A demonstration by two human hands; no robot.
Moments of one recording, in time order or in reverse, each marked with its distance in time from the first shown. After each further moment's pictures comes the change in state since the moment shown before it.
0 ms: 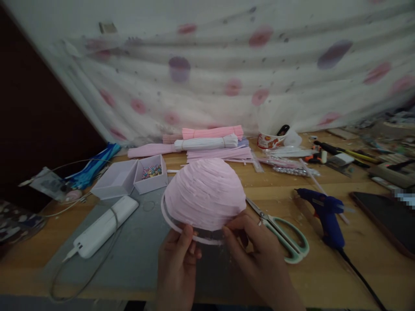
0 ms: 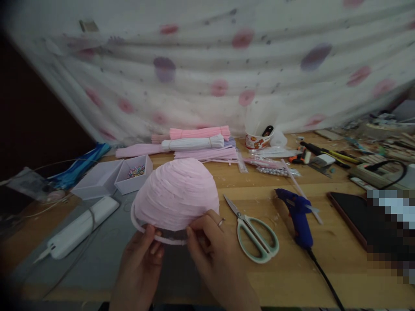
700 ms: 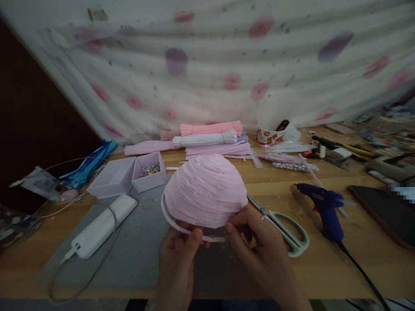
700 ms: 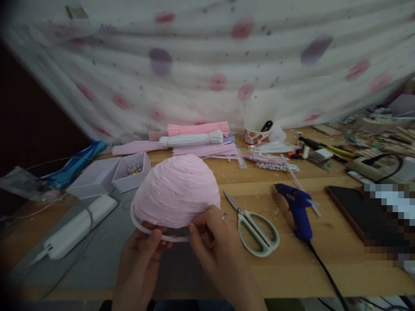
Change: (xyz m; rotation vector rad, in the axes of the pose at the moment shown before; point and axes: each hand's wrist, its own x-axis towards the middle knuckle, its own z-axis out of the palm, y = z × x) left_hand 0.005 -0.002 -0.012 0.158 -0.082 0.084; right_hand 0.000 -0.002 -0.002 0.007 -0.024 0.059
